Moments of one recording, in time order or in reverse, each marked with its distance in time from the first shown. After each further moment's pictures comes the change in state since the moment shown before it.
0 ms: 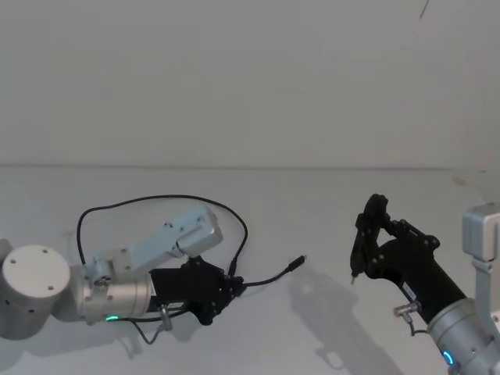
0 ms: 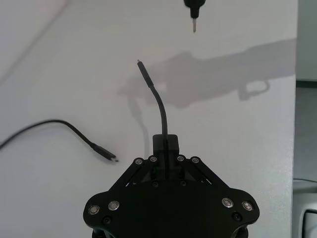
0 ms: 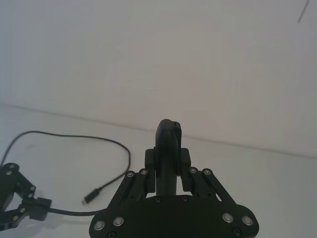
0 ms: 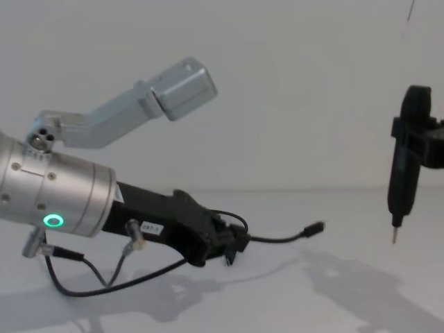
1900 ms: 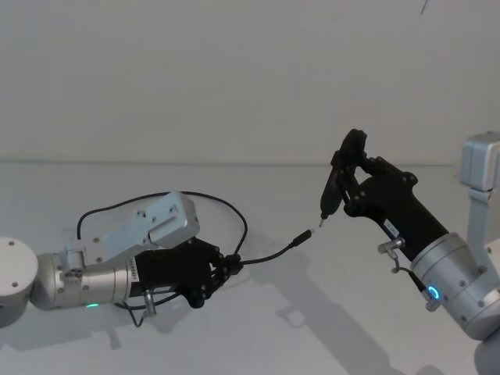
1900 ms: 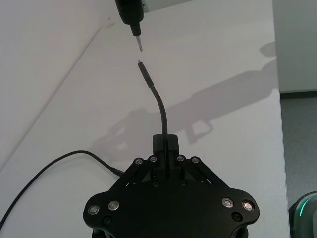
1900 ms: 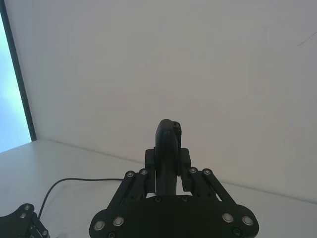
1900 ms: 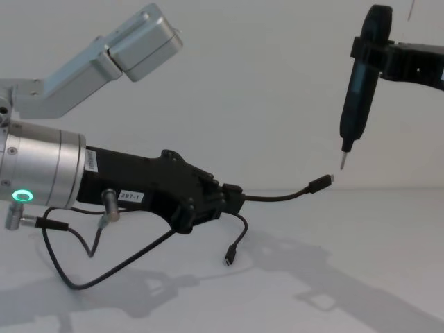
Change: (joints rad) left arm 0.028 0.051 -0.053 -0.047 -0.012 -0.182 -0.042; right arm 0.166 -0.055 -0.002 0.046 0.082 0.033 0.129
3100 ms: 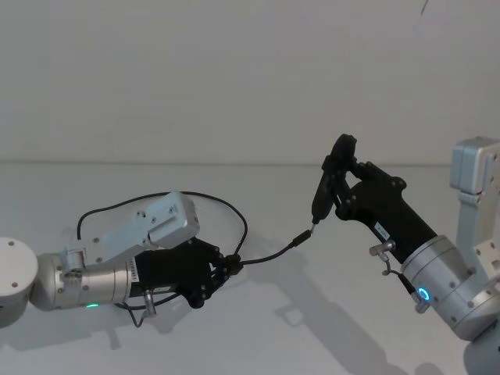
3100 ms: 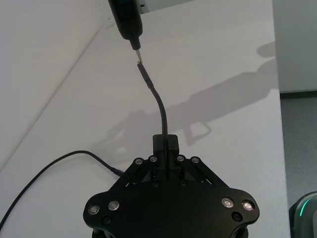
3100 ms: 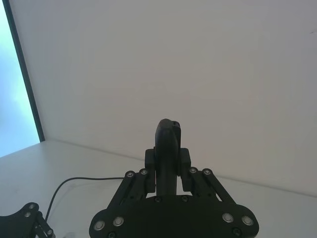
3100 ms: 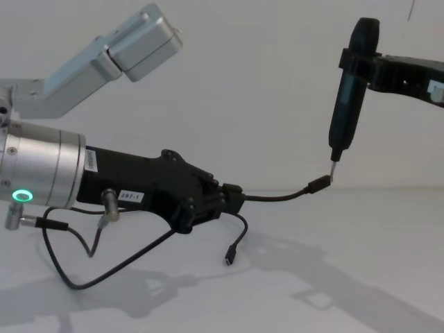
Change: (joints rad) left arm 0.000 0.000 0.000 0.000 0.000 -0.002 0.000; right arm 0.023 -0.001 -0.026 0.053 0.040 -0.024 0.012
